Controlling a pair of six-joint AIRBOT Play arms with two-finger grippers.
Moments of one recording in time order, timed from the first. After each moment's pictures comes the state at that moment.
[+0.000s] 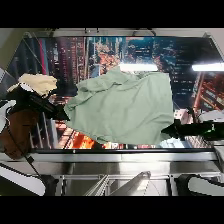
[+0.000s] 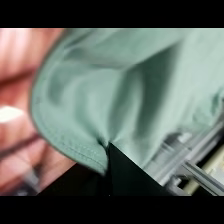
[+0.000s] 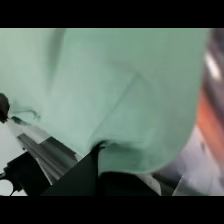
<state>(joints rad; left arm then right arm) 0.23 -1.81 1.26 0.92 -1.60 -0.99 -0.48 -1.38 0.55 -0.62 1.32 0.95</state>
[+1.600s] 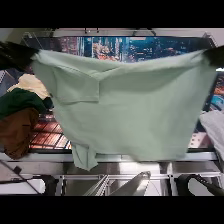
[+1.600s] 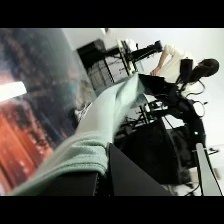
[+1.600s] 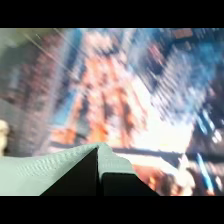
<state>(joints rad) 0.38 -1.60 1.51 0.10 -1.63 -1.06 -0.37 -1.17 1.21 -0.59 1.03 1.08</state>
